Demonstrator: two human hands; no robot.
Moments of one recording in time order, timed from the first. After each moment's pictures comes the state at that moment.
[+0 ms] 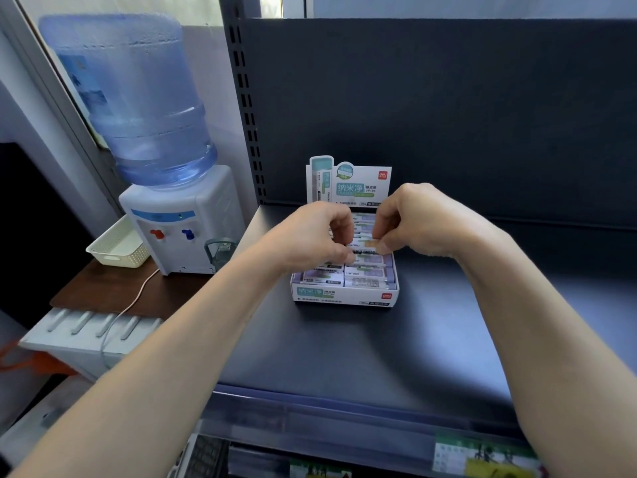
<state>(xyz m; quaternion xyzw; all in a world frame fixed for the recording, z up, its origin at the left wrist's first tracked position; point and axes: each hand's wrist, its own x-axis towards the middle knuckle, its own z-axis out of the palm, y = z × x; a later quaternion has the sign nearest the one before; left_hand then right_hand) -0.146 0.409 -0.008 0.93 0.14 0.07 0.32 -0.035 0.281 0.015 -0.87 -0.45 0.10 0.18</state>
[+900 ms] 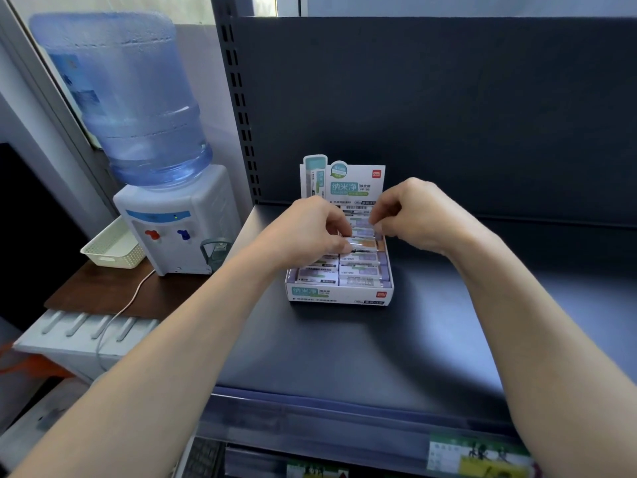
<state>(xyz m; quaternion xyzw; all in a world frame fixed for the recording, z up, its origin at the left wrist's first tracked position) -0.140 0.409 -0.008 0.94 0.16 0.09 0.27 -0.024 0.283 0.004 -0.87 -0.41 0.07 0.25</state>
